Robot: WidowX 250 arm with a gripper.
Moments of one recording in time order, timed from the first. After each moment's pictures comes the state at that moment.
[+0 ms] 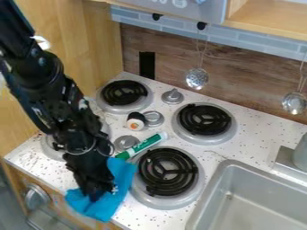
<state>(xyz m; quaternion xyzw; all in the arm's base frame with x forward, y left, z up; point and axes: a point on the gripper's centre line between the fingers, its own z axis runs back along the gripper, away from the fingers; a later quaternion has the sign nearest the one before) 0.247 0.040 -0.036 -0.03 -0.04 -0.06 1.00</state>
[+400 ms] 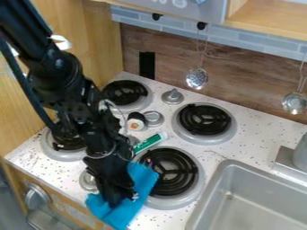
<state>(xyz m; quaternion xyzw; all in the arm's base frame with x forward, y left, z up) 0.247 0.005 -0.029 -0.05 -0.04 -0.09 0.99</state>
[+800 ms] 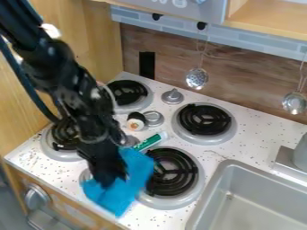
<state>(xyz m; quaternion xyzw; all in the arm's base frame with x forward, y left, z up) 0.270 0.048 -0.020 0.00 -0.07 -0.03 1.00</state>
